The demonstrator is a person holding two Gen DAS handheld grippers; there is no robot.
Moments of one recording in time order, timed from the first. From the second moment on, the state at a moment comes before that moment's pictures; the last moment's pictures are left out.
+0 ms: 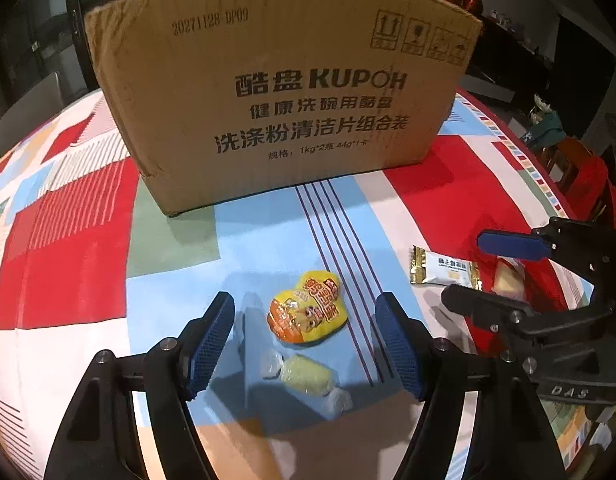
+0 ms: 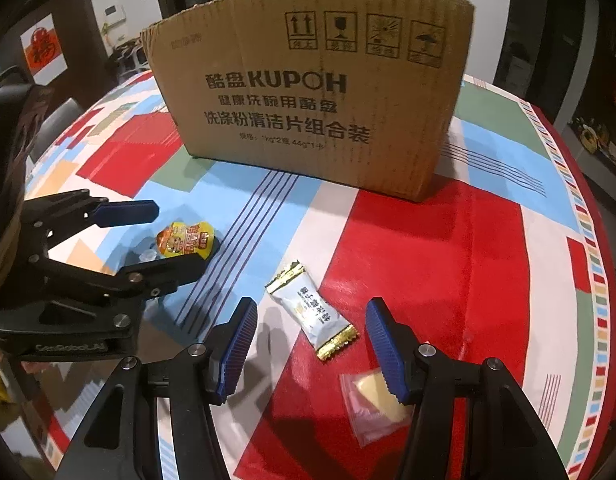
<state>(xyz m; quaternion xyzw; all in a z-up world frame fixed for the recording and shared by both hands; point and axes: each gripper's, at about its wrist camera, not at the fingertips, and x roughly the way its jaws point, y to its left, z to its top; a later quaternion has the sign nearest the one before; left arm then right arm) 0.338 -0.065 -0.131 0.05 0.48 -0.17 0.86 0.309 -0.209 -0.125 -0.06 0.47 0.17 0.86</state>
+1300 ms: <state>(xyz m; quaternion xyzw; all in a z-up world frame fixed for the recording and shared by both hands) 0.333 -0.071 -0.125 0.05 0.47 -0.16 0.86 0.308 -0.202 -0.126 -0.05 0.45 0.17 0.88</state>
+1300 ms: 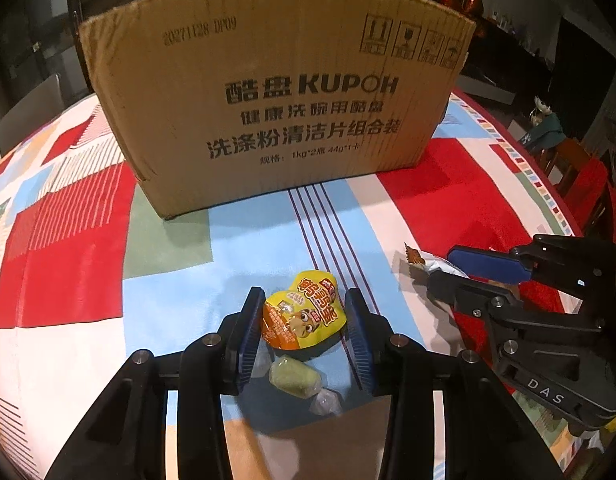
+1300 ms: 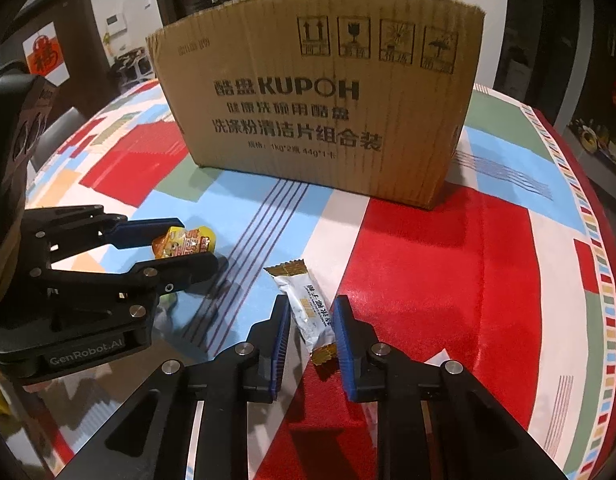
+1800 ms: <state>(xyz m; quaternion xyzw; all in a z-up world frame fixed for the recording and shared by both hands) 0.306 -0.058 -0.067 0.03 0.42 -0.16 0.89 0.282 -0.209 -0.071 -0.02 0.39 0.17 0.91</state>
